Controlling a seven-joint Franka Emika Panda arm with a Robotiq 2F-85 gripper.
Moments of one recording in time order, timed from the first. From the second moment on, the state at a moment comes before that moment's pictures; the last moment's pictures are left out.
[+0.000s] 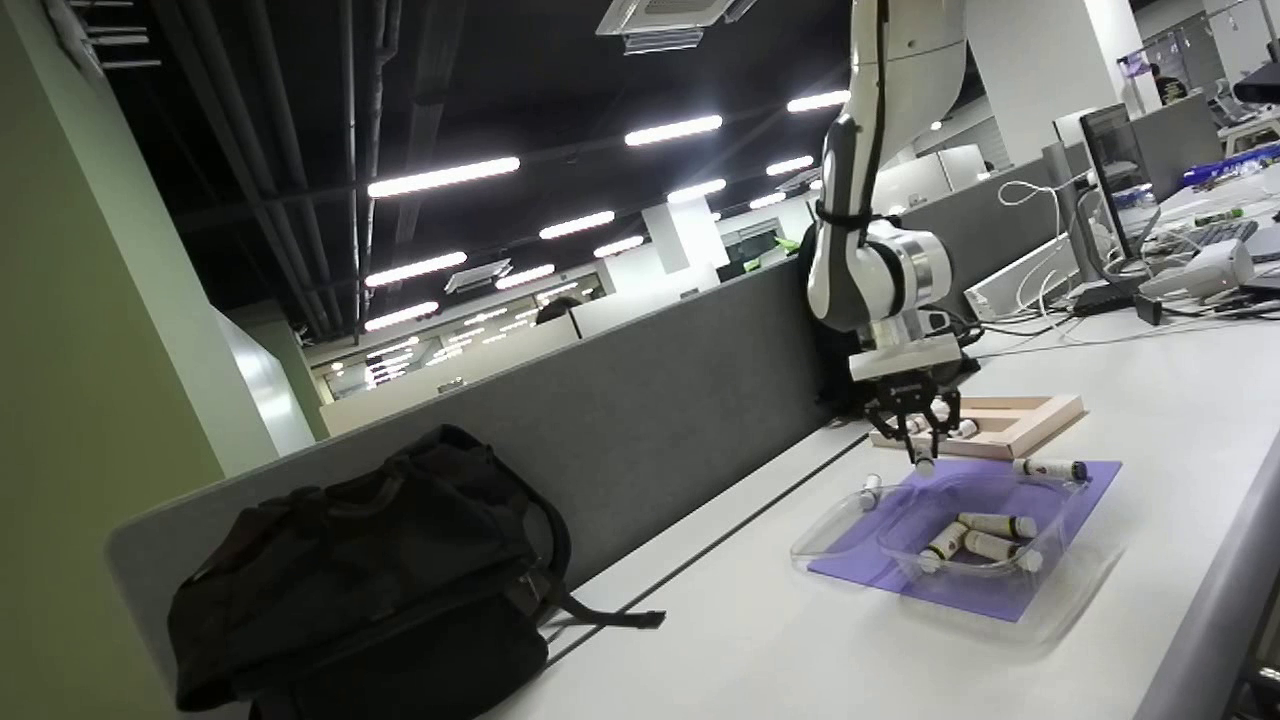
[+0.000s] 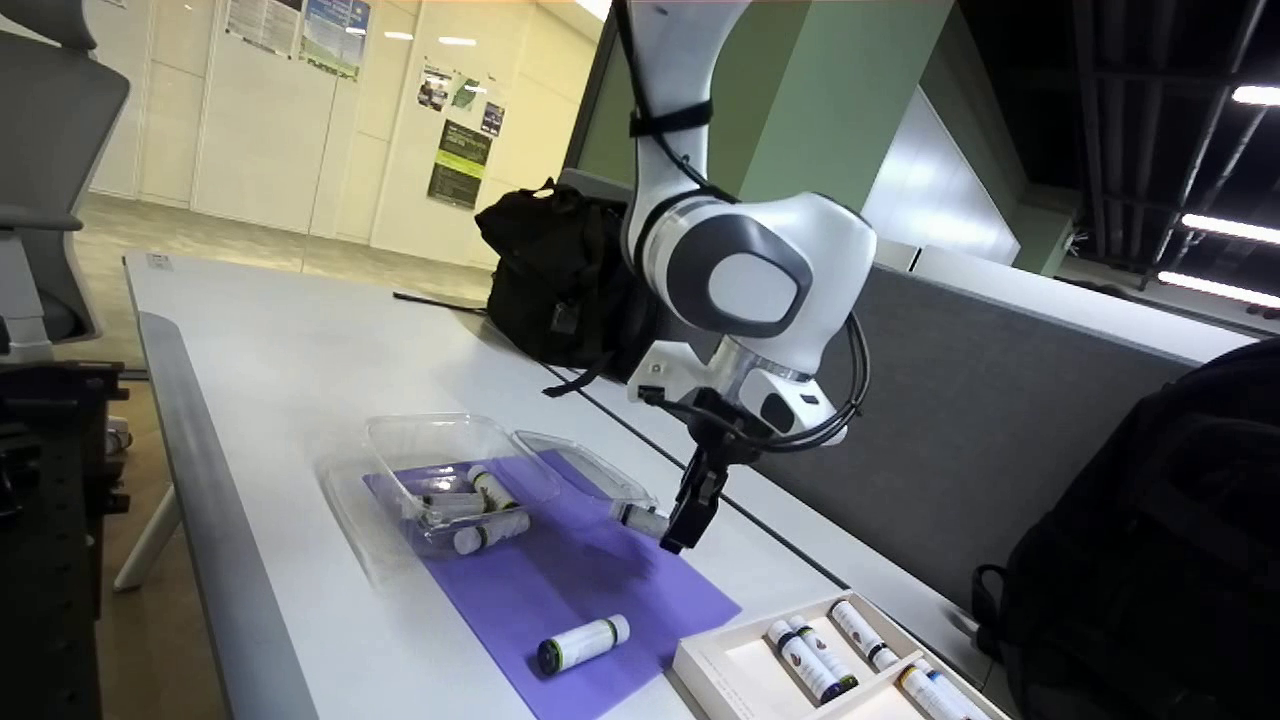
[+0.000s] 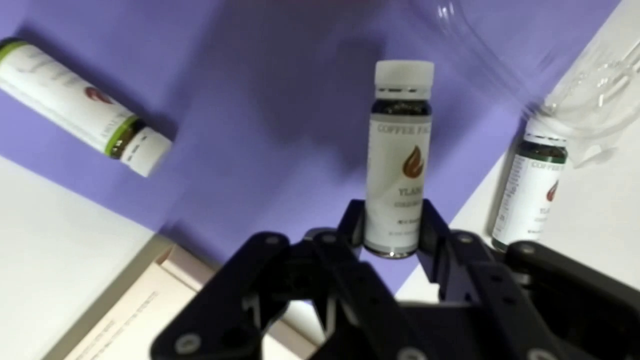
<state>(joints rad) -0.02 0.61 -0.14 -2.07 0.40 2.68 0.48</state>
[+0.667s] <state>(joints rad) 0.09 0.34 -0.15 -2.30 0.20 2.53 0.51</state>
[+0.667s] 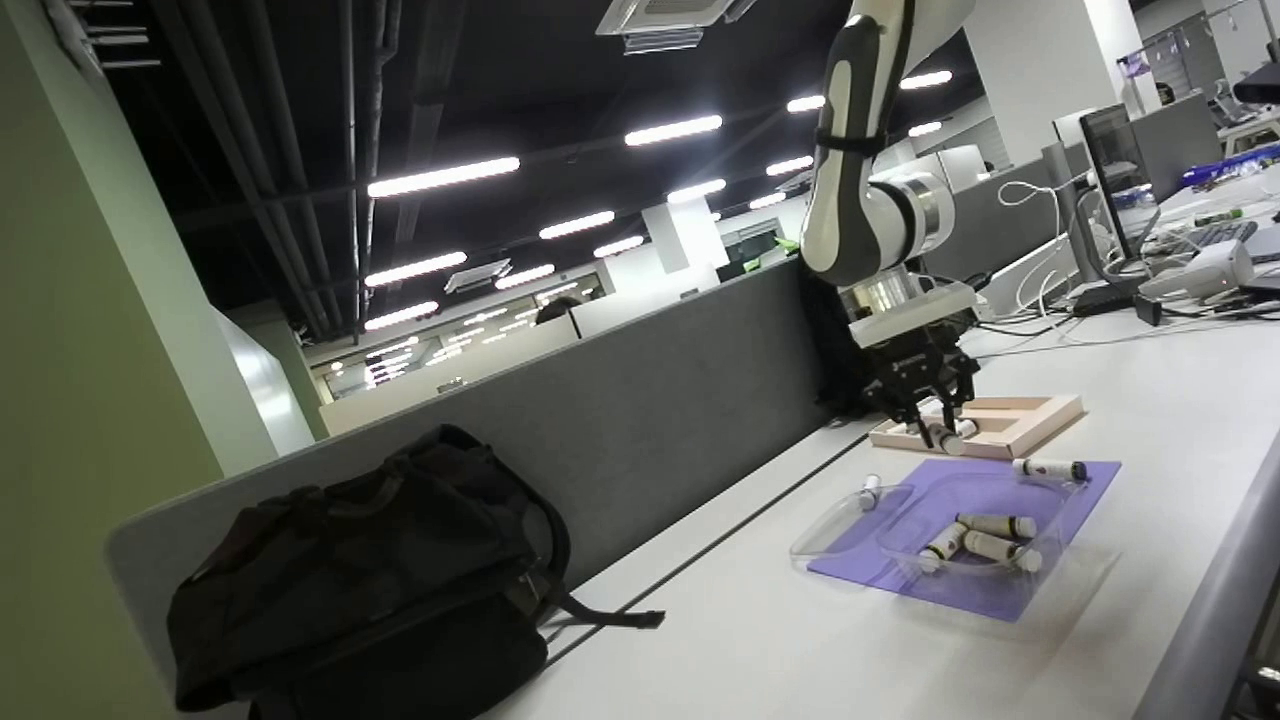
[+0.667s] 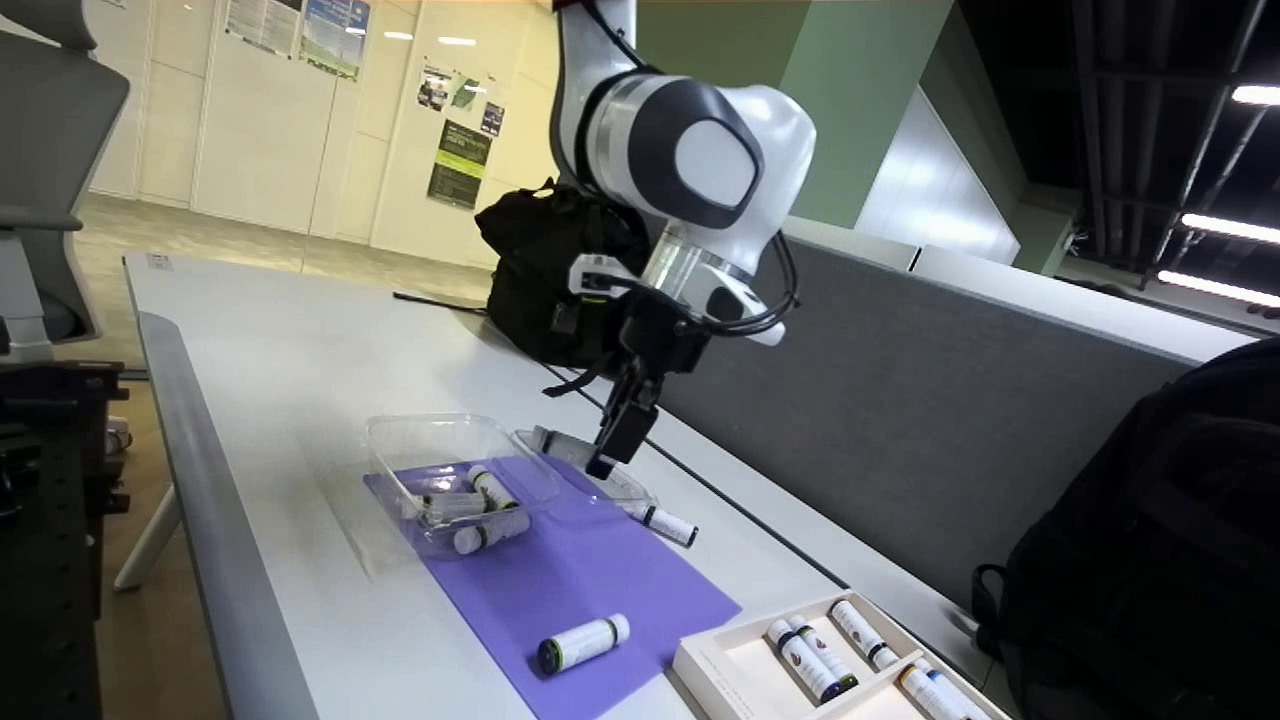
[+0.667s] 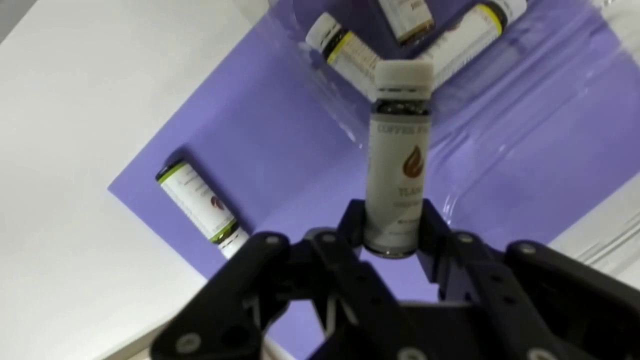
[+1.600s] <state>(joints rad) 0.16 0.34 -0.07 -2.33 0.15 2.53 0.55</state>
